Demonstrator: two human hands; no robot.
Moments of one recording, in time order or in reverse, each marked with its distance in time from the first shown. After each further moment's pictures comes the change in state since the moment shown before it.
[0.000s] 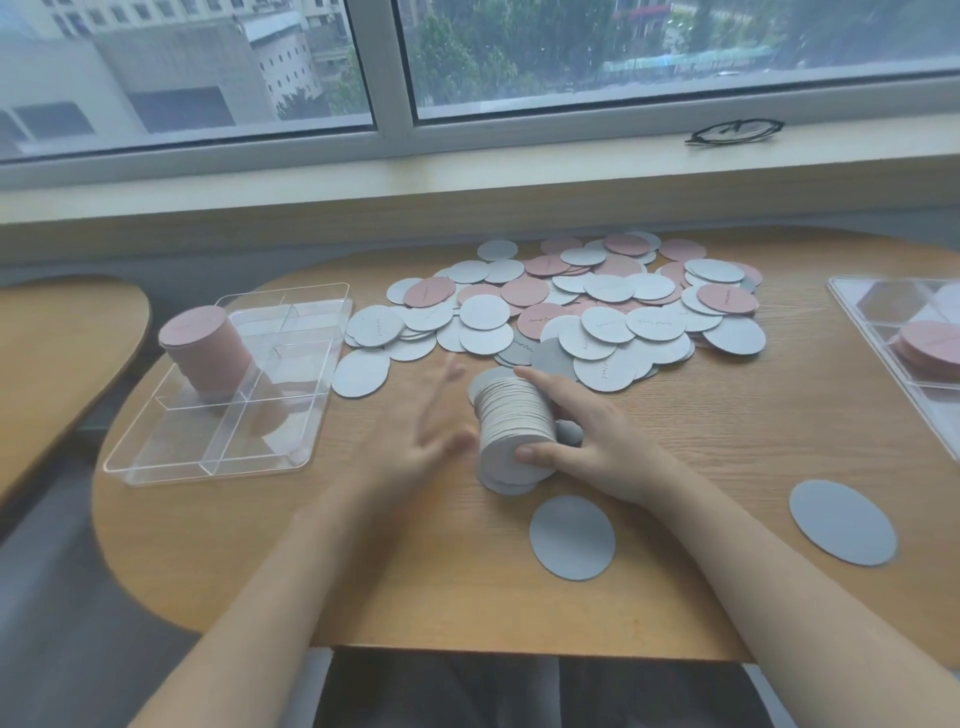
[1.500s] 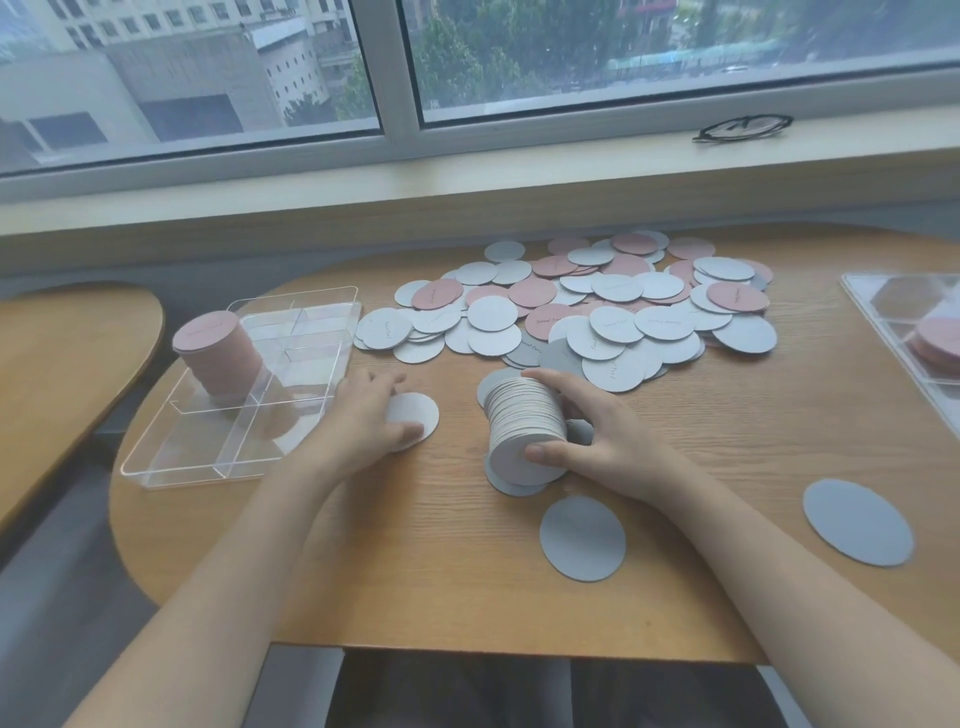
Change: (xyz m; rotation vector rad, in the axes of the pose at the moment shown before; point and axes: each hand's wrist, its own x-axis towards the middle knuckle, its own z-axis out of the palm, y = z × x) left_hand 0.026 -0.031 -0.041 0.397 0.002 -0.385; right_hand 0.001 0.000 0.000 0.063 0.013 0.022
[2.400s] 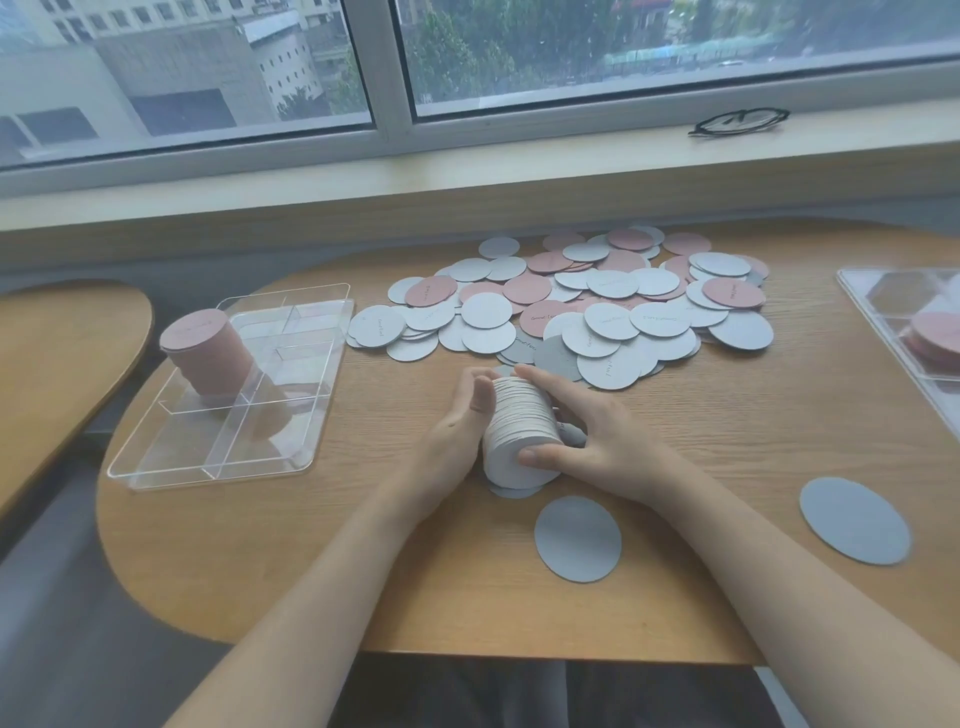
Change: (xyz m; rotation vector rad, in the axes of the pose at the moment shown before) left_hand -0.042 0.080 0.042 -0.791 -0.167 0.210; right_hand 0.000 0.001 0.000 -0.041 -0.011 -0.005
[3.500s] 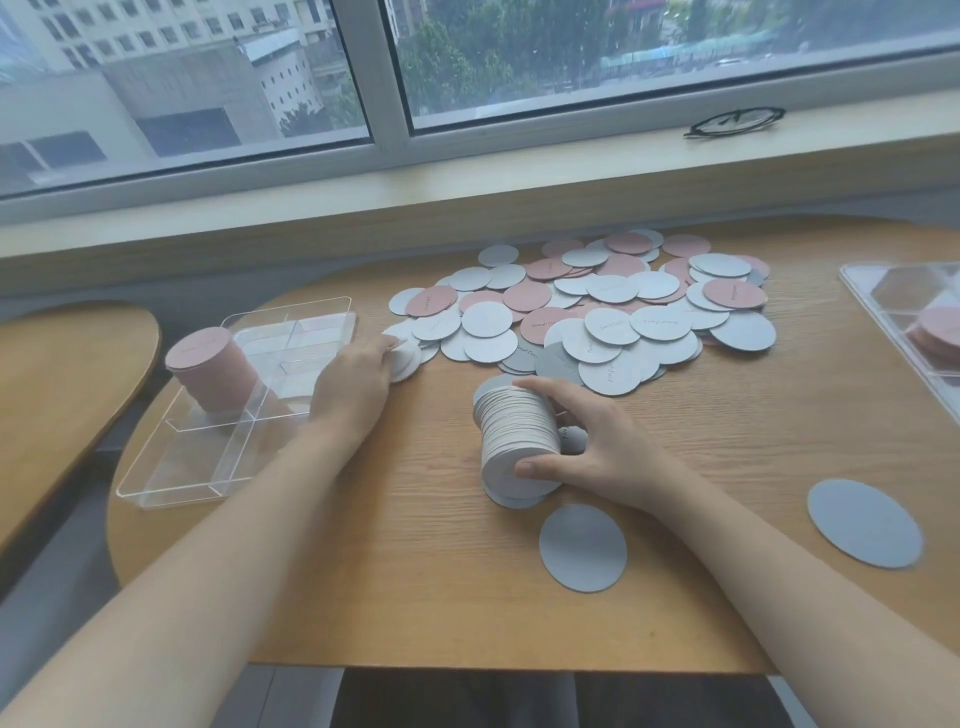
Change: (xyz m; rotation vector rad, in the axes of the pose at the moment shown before) left_hand 0.076 -0.045 -0.111 0.930 0.465 0.064; right_hand 0.000 -0.001 0.002 0.033 0.063 -0.057
